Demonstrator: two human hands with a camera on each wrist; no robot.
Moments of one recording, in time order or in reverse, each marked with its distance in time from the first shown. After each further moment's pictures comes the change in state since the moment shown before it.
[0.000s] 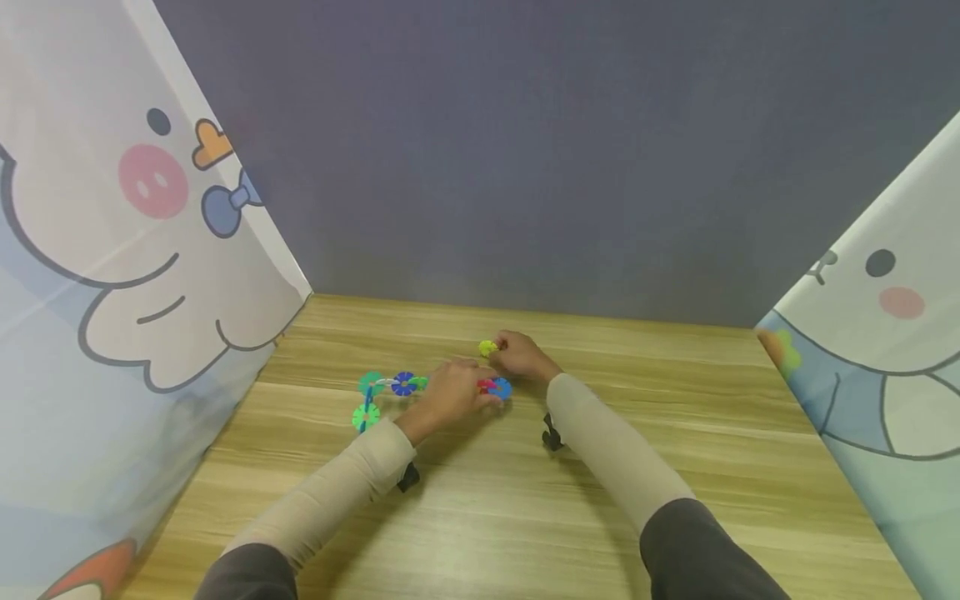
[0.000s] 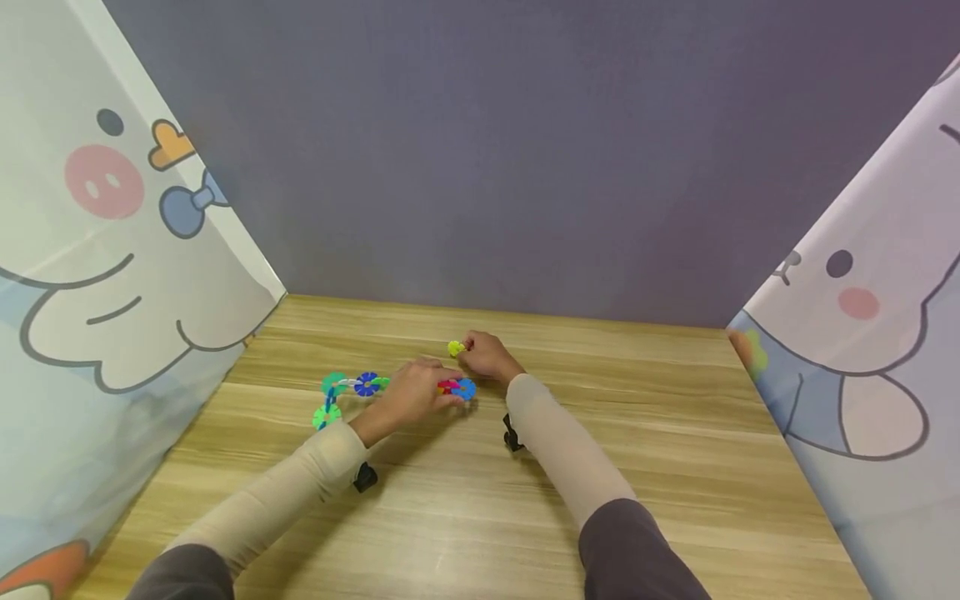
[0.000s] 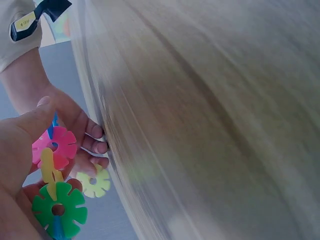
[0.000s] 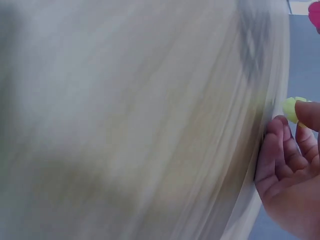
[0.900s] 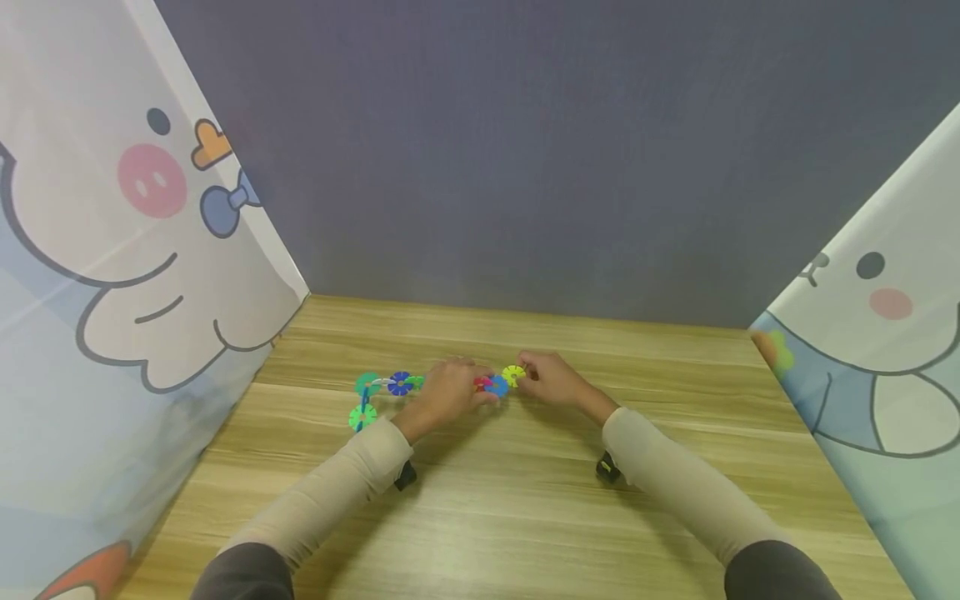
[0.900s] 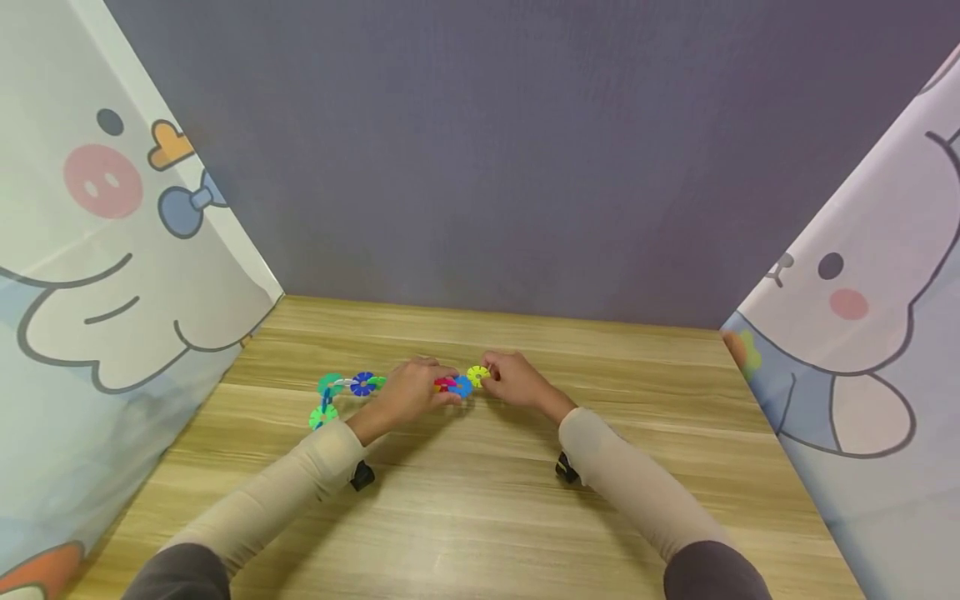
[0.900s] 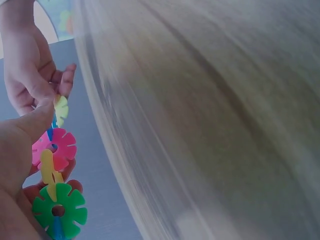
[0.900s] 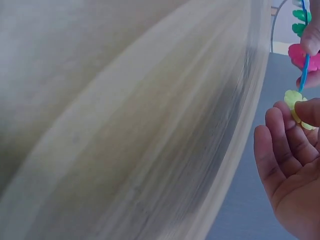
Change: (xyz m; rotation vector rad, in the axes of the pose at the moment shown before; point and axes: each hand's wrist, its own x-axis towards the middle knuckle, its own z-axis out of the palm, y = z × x) left_hand -0.001 -0.001 -0.004 -0.026 0.047 -0.017; right_hand -0.074 0.015 -0.027 -0.186 0.017 -0.346
